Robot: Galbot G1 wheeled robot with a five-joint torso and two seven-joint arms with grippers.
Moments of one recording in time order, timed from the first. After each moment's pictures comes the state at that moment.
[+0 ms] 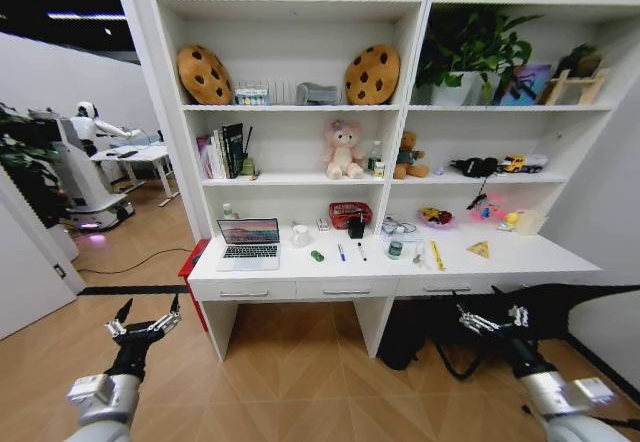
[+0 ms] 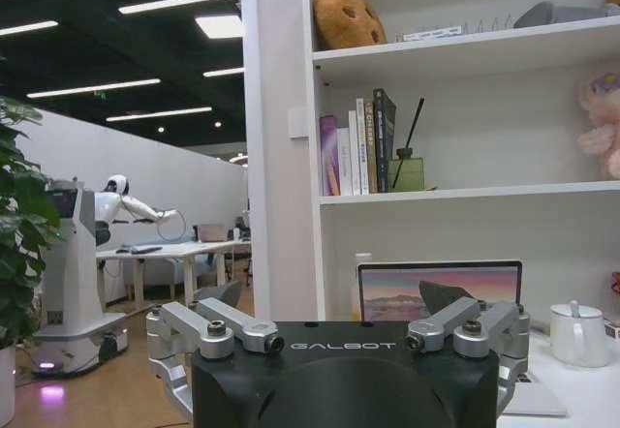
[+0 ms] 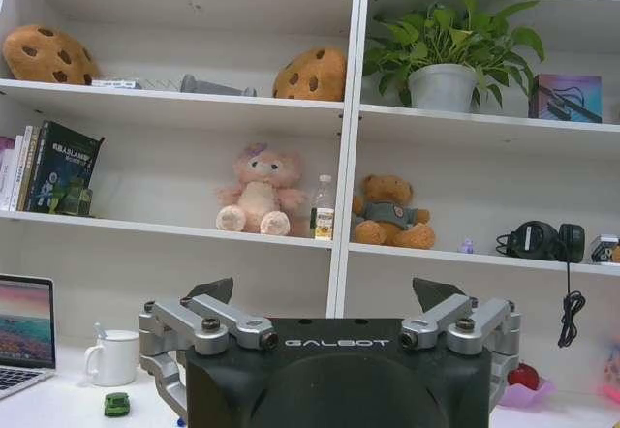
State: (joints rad) left arm 1.78 -1.13 -0.82 -2.22 -0.45 -0.05 -0.24; right arm -1.86 0.91 0.95 1.99 0.71 0.40 -0.11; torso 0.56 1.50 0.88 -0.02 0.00
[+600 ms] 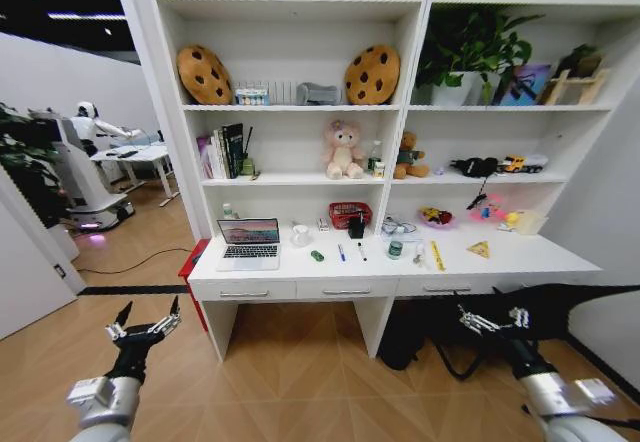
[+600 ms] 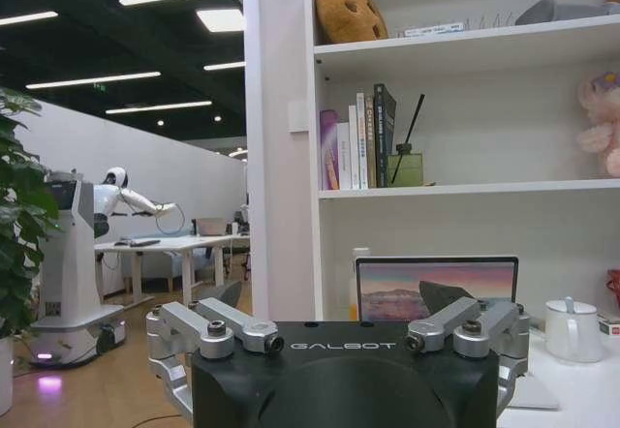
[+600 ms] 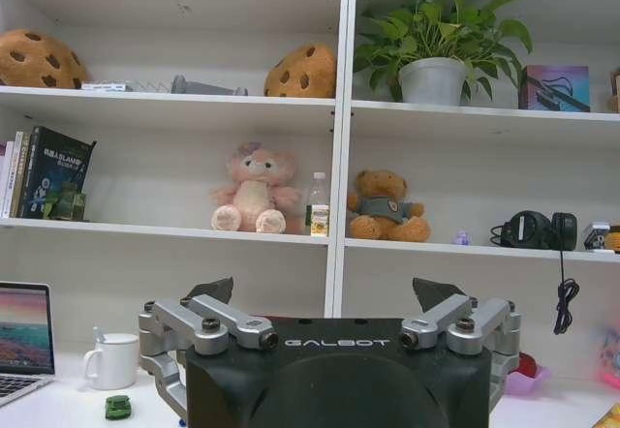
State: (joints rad) left arm 1.80 -1.14 -0.81 -2.22 -0.45 -0.06 -0.24; right arm -1.86 0.92 0.95 1.98 0.73 0.40 -0.11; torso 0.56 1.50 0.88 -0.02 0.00
